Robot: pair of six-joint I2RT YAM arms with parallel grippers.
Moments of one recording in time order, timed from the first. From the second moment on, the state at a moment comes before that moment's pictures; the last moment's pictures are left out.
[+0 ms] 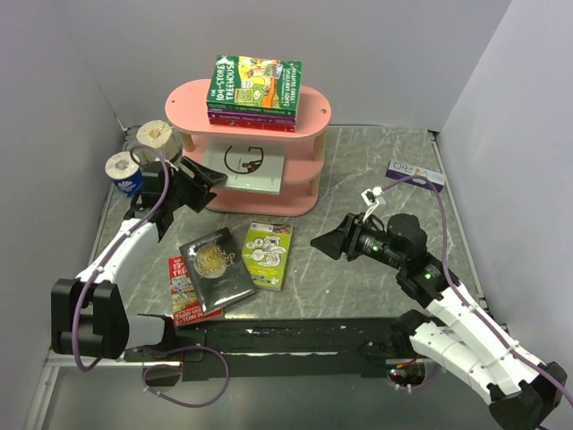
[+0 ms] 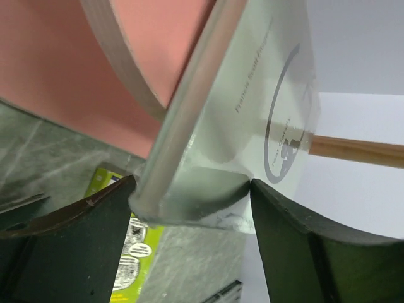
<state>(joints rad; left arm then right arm) -0.11 1.29 0.85 -0.03 0.32 -1.08 0.56 0.69 0.63 -0.18 -0.38 0.73</state>
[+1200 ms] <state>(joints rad) -0.10 1.21 0.81 0.03 0.33 -1.11 0.56 0.76 0.63 -0.13 -0.39 0.75</state>
